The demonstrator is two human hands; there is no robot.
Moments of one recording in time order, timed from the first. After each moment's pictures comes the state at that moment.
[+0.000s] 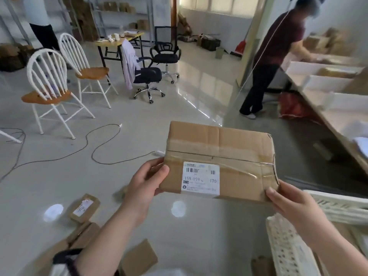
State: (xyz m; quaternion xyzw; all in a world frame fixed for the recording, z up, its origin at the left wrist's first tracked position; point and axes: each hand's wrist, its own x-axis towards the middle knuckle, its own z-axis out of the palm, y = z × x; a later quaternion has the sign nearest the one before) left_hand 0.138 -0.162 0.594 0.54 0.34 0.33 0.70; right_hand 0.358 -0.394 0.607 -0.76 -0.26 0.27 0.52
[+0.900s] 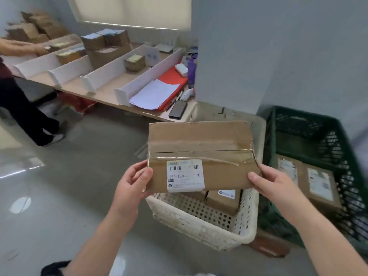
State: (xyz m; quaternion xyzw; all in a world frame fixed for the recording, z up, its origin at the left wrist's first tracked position) left_hand 0.518 -0.366 0.570 0.64 -0.01 -0.13 0.76; right_hand 0.391 -0.656 0.593 -0.73 0.25 -0.05 0.63
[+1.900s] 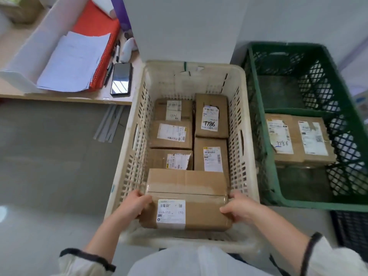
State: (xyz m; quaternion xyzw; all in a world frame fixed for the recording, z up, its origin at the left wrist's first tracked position) left_hand 0.663 -0.452 0.409 0.84 0.02 -0.47 0.28; right_hand 0.467 -0.679 0.411 -0.54 0.56 0.28 0.57
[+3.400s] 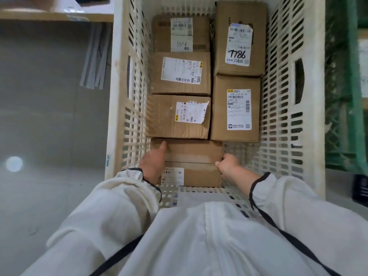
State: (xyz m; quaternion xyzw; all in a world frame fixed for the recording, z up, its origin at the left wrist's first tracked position) left_hand 0.691 -0.464 0.257 0.86 -0.29 -0.41 -0.11; right_hand 0.524 -0.617 0.219 -0.60 0.60 0.31 0.43
